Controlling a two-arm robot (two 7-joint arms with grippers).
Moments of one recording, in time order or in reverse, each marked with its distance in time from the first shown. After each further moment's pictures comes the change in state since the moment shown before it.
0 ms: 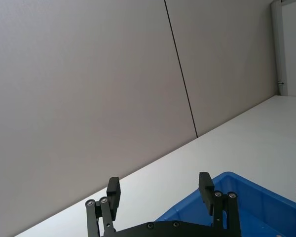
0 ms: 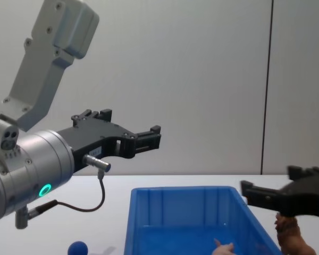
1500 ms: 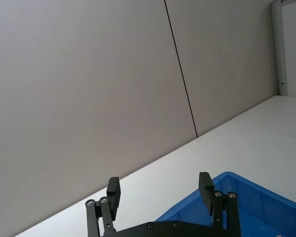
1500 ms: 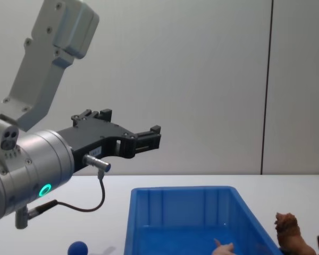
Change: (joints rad) left arm 0.000 0.000 0.000 0.000 0.000 0.000 0.000; right arm -0.040 0.021 0.029 0.112 0.053 0.050 -0.043
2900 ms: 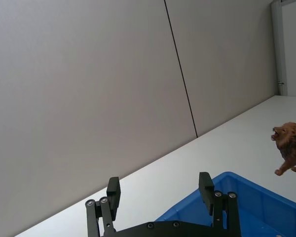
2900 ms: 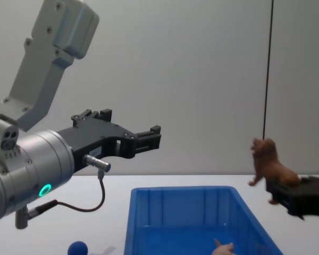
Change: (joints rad) left arm 0.000 0.000 0.000 0.000 0.000 0.000 0.000; right arm 0.054 -0.032 0.001 -0.059 0.017 -0.078 0.049
